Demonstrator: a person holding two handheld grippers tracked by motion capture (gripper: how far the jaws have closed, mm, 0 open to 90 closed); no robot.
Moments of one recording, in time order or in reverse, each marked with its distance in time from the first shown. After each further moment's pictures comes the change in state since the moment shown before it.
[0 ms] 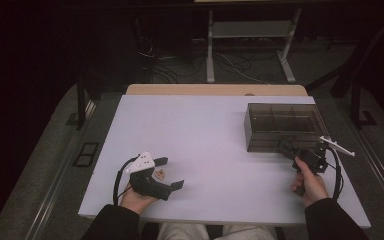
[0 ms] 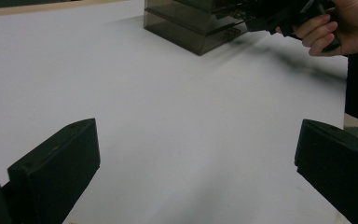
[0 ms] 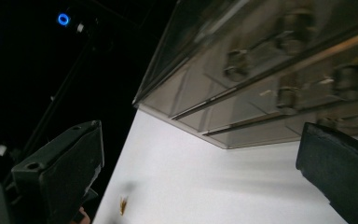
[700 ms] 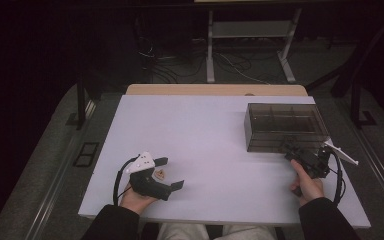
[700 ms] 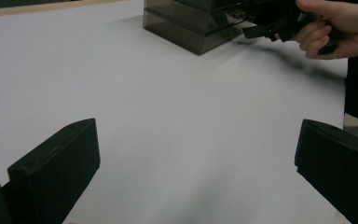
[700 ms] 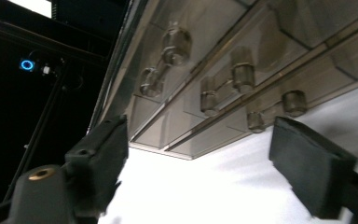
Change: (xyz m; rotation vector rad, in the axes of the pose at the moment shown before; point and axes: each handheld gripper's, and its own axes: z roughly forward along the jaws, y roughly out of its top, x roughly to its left) left arm 0.000 0.000 0.000 0.000 -0.002 0.000; right arm -0.012 -0.007 -0.006 -0.091 -0.132 0.175
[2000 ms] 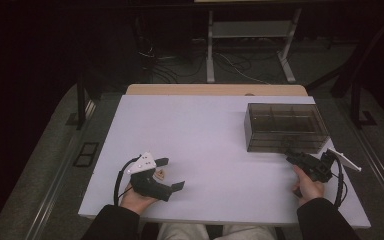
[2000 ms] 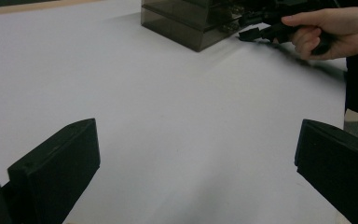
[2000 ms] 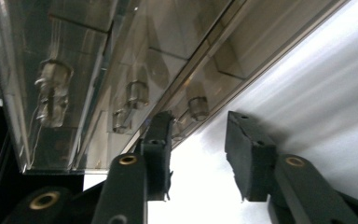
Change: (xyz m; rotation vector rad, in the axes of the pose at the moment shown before) left arm -0.002 0.000 0.002 0.018 -0.005 0.023; right arm -0.022 0.002 -0.002 -0.036 -0.158 0.135
